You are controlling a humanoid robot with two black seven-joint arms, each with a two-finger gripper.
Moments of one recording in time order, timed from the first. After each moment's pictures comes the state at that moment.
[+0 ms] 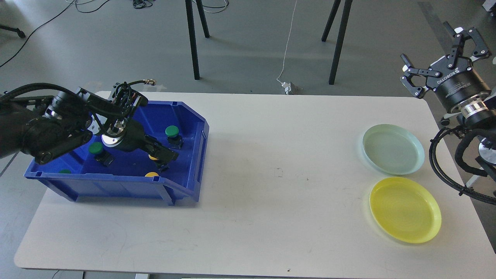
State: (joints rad) left arm -1.21 0.49 0.27 -0.80 1.54 -0.49 -0.49; right arm 0.64 -0.62 0.82 0.91 0.12 0.49 0.27
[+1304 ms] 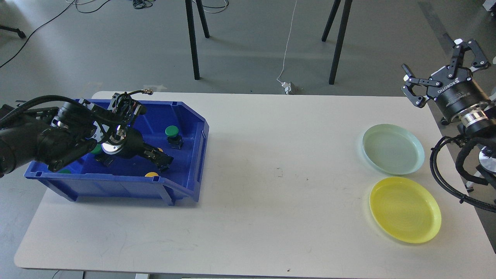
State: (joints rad) left arm -1.13 0.42 0.27 -0.63 1.54 -0.49 -0.49; right arm 0.59 -0.62 0.83 0.90 0.12 0.49 0.27
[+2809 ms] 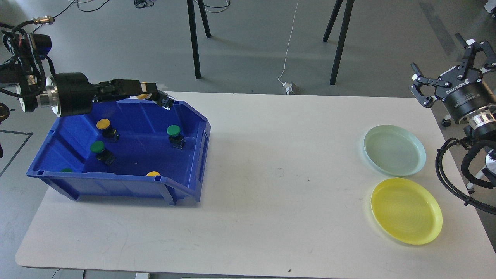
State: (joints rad) left arm -1.08 0.95 -0.22 -1.27 0.92 -0.49 -0.49; right arm 0.53 -0.66 0.88 0.94 0.11 0.49 0.28
